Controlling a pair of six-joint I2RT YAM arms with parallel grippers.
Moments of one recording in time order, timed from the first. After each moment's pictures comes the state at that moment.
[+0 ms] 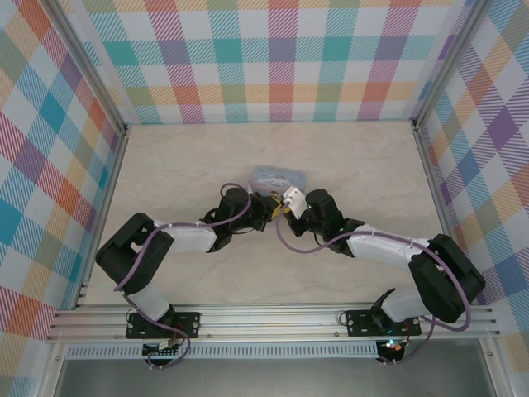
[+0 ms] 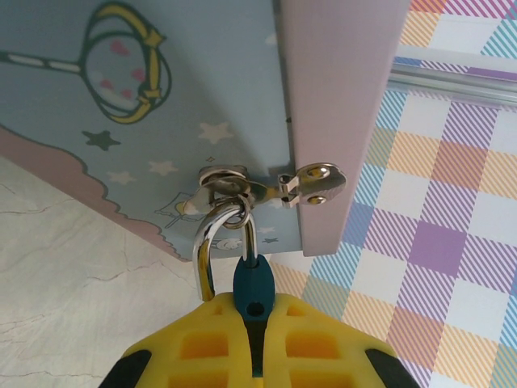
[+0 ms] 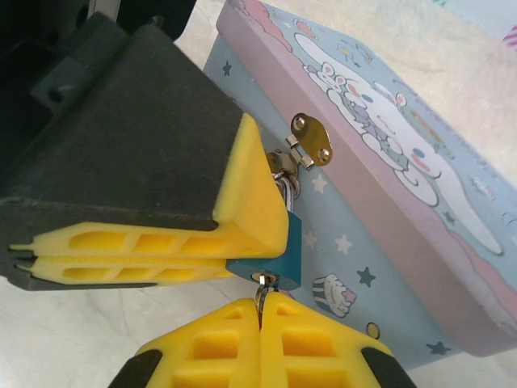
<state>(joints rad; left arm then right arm) -0.69 1.66 0.71 0.59 0.24 -1.60 0.71 1.40 0.65 0.18 -0.06 -0.17</state>
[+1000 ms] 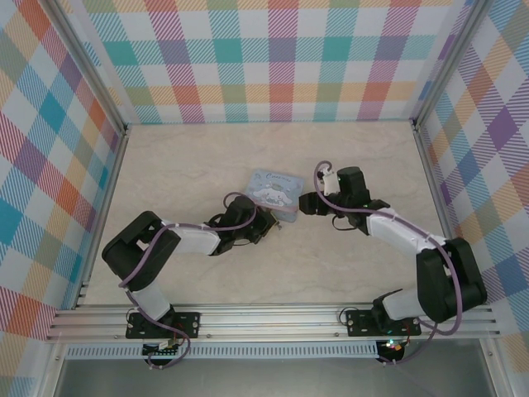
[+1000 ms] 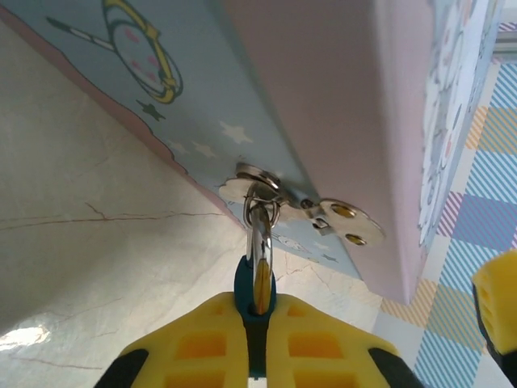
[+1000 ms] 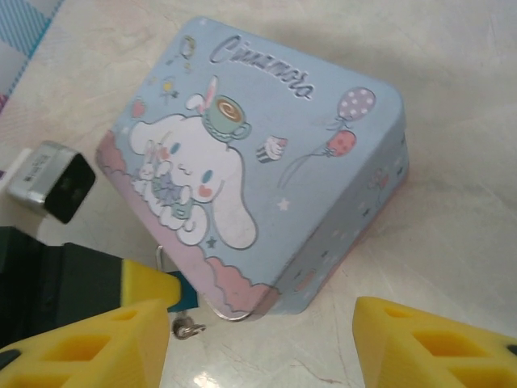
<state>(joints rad) -0.73 1.71 0.69 0.41 0.17 -1.40 0.38 1.40 0.77 -0.09 -0.41 0.28</state>
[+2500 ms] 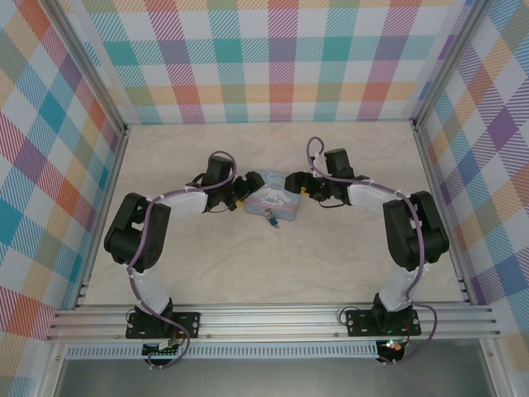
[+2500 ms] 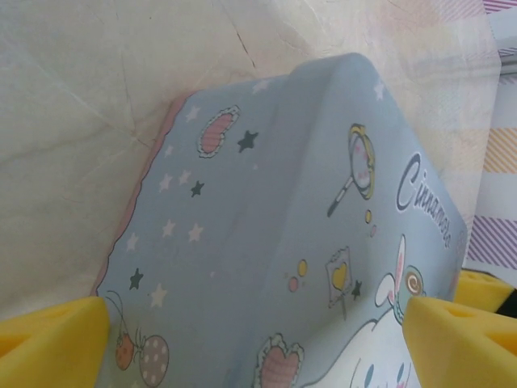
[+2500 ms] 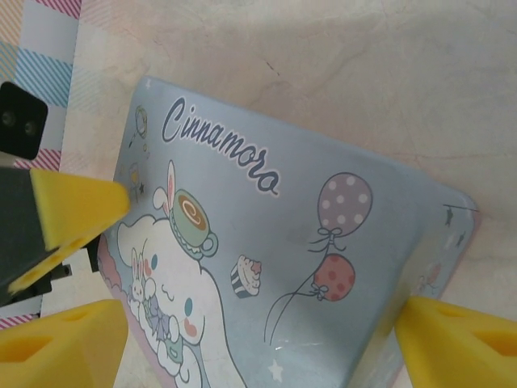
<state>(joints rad) -0.41 1.81 1.05 -0.01 0.36 -0.94 0.34 1.79 1.07 -0.06 -0.60 0.51</state>
